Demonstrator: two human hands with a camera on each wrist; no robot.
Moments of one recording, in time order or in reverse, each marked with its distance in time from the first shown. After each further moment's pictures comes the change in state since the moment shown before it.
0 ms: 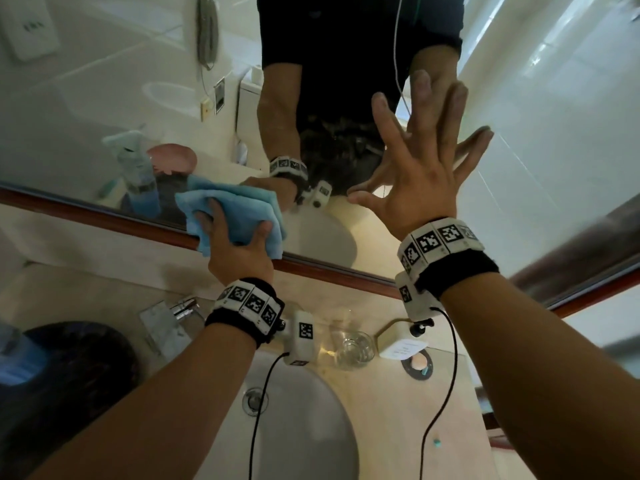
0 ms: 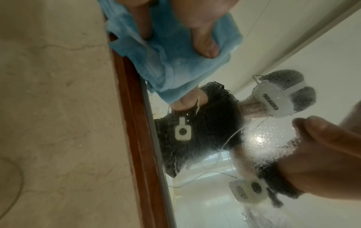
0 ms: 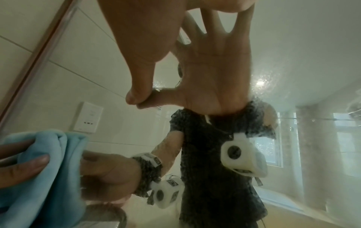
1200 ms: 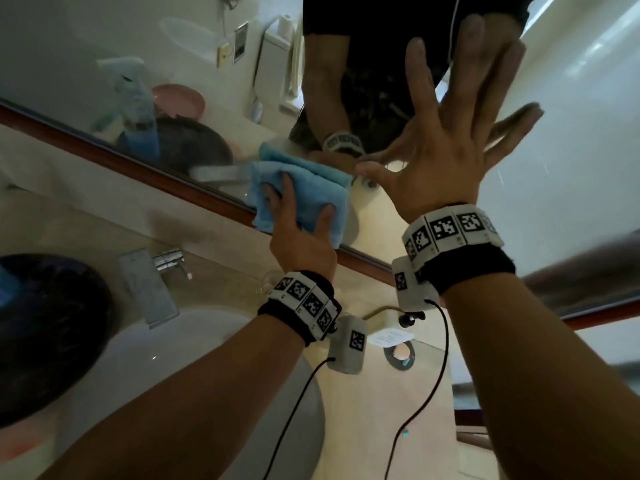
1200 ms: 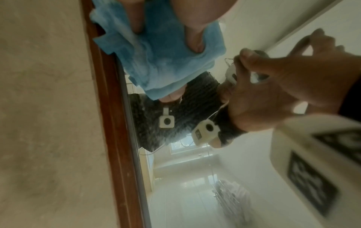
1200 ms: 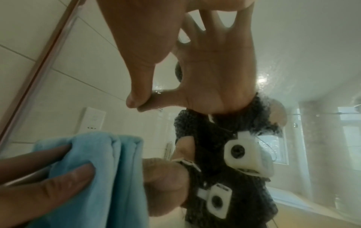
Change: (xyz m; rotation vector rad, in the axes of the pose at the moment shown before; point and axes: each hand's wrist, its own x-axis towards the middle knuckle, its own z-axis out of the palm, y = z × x) left_hand -0.079 0.011 0.059 -0.236 -0.094 -0.004; right_hand -0.002 0.002 0.007 0.024 0.061 -0.008
